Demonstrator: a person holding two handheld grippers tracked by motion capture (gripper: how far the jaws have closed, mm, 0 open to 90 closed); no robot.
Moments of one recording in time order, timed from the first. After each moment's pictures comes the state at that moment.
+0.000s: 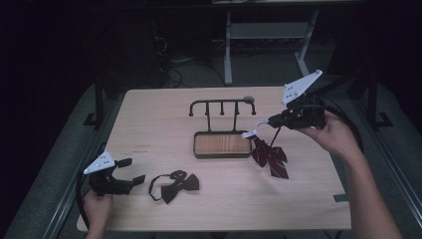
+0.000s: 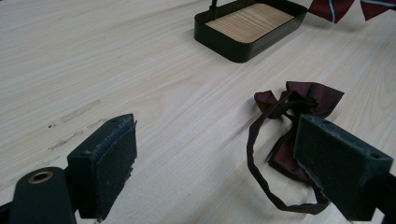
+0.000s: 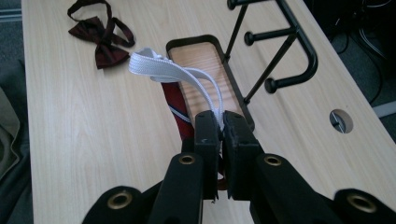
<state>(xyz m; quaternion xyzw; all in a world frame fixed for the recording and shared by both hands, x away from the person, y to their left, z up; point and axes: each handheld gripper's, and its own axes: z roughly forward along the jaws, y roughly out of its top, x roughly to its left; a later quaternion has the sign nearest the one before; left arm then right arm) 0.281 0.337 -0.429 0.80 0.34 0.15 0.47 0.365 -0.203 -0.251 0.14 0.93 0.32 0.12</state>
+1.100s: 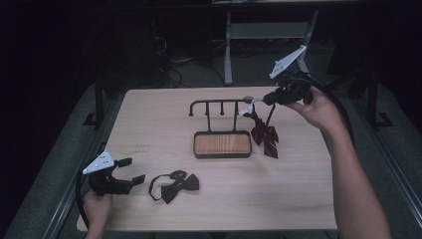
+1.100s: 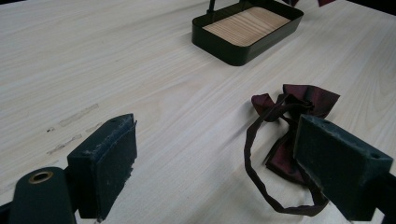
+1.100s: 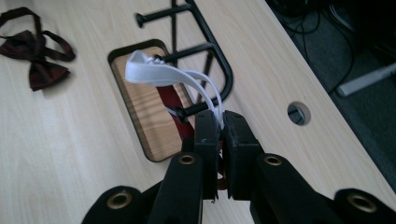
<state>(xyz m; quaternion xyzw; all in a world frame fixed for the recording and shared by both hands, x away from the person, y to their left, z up) 0.281 0.337 -0.427 0.80 0.34 0.15 0.48 0.430 -0.191 -0.242 0.21 0.92 0.29 0.14</state>
